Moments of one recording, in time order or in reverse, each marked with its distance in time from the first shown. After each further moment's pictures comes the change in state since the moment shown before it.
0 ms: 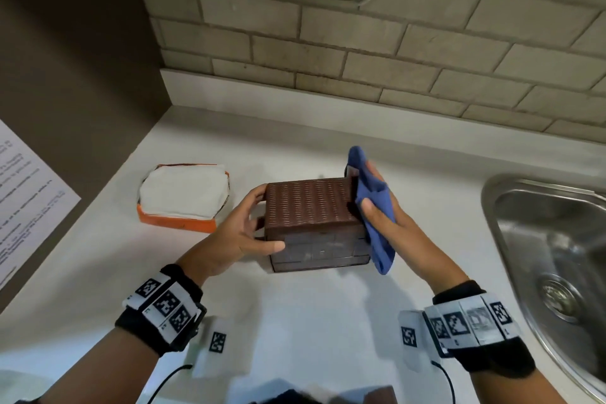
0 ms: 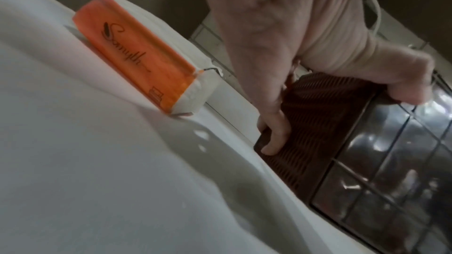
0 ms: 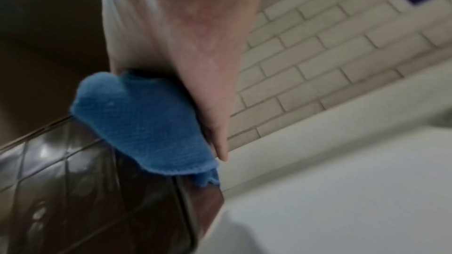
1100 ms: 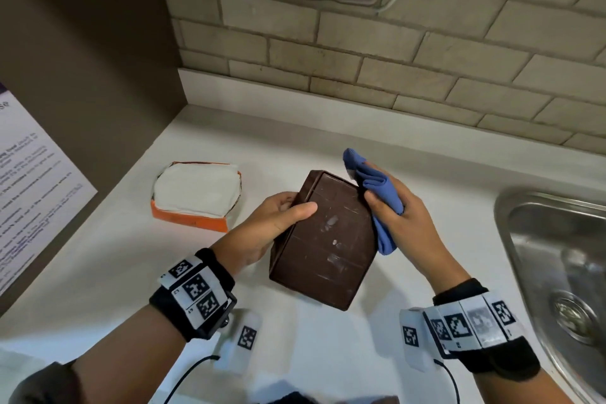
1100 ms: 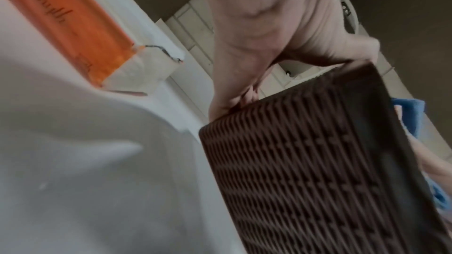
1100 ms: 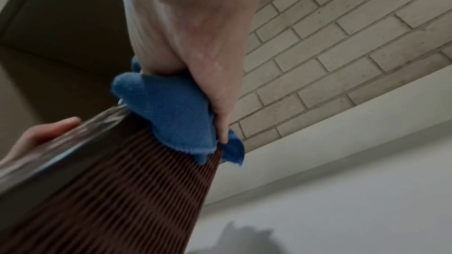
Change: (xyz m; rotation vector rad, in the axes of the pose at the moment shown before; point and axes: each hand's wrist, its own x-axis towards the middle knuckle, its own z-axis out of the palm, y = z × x) left_hand 0.022 0.025 0.037 -0.007 0.132 -0.155; right_hand 0.018 -0.015 0.007 -0.064 0.210 -0.144
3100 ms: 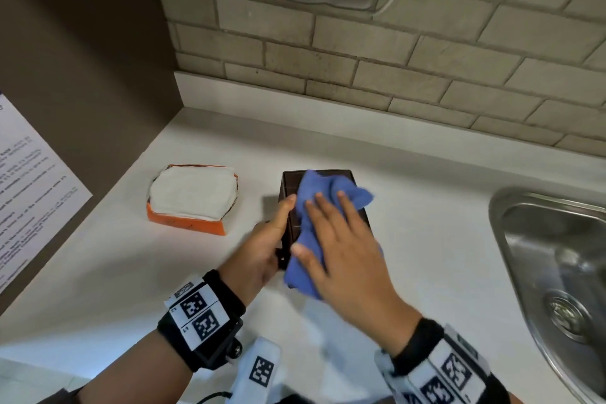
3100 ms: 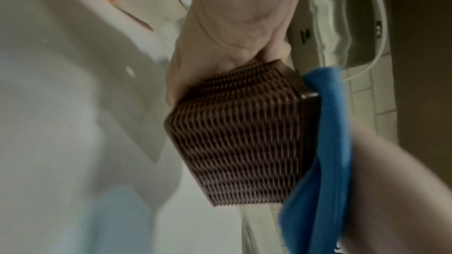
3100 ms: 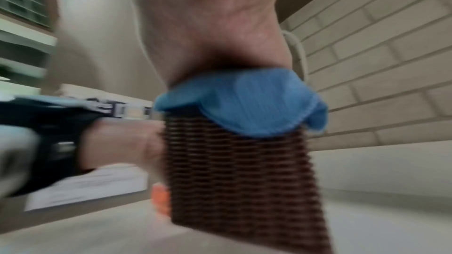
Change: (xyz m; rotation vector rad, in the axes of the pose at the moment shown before) left_hand -0.011 -0.004 0.041 -0.226 0.391 -0.309; right_hand -0.041 -0.012 0.073 -1.036 -0.088 -0.225
